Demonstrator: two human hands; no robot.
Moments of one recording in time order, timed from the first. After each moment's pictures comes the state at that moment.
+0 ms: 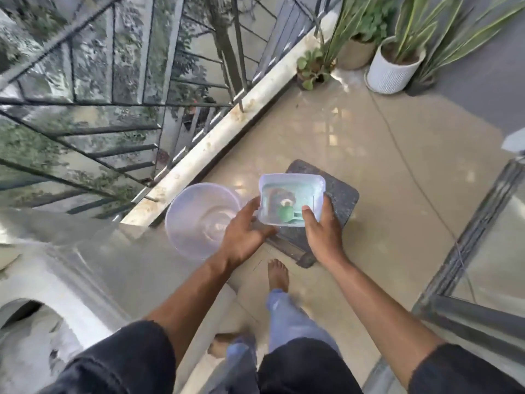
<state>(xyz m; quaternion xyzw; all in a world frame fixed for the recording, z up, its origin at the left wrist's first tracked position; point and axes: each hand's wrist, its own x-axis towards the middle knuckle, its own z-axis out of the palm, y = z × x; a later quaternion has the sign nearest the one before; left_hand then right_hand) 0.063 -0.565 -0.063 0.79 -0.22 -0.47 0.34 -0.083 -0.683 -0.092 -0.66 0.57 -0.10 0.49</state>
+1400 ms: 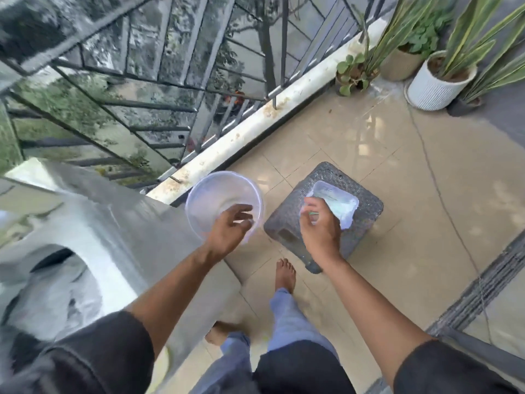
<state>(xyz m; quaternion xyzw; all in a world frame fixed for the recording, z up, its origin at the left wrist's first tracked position) 0.093 -0.497 -0.081 0.82 -0.10 -0.42 0.38 -0.055 -0.655 -0.108 -0.72 0.50 -0.10 0.47</state>
